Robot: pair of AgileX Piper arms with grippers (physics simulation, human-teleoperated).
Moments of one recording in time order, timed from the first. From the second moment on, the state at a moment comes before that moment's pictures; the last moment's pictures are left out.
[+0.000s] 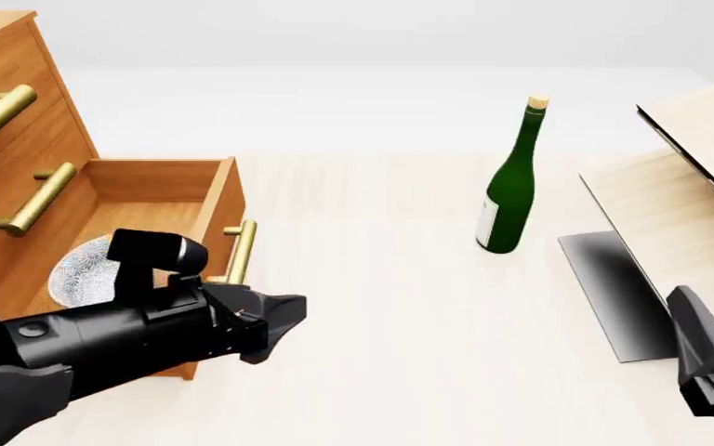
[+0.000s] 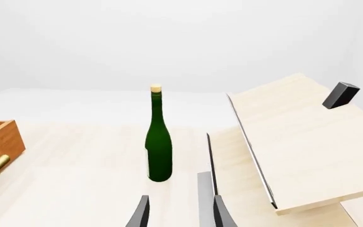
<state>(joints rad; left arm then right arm) -0.76 1.08 -0.43 -0.04 -0.44 0.03 0.07 0.00 -0.04 -0.01</state>
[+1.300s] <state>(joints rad) -0.53 1.20 -0.29 -0.13 -0.57 0.03 0.07 0.00 -0.04 -0.01</state>
